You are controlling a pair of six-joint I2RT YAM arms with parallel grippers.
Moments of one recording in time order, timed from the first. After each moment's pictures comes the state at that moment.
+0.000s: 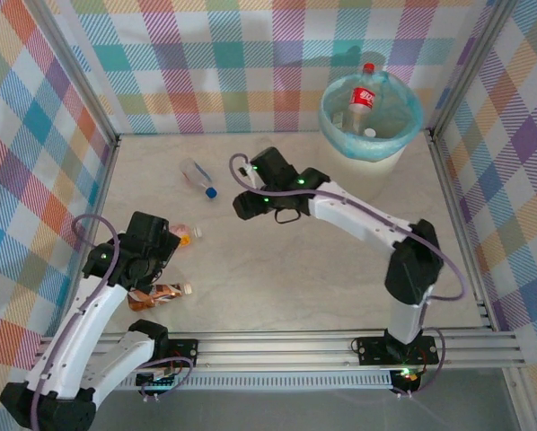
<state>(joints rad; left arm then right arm) -0.26 0.84 0.88 -1.18 -0.20 -1.35 0.82 1.76 1.62 -0.69 -0.06 0.24</state>
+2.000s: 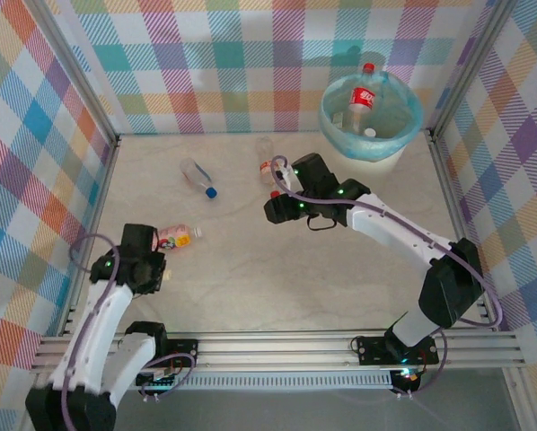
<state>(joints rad) -0.06 0.75 0.71 -1.08 -0.14 -1.45 0.69 1.56 1.36 -0.61 -0.20 0.25</state>
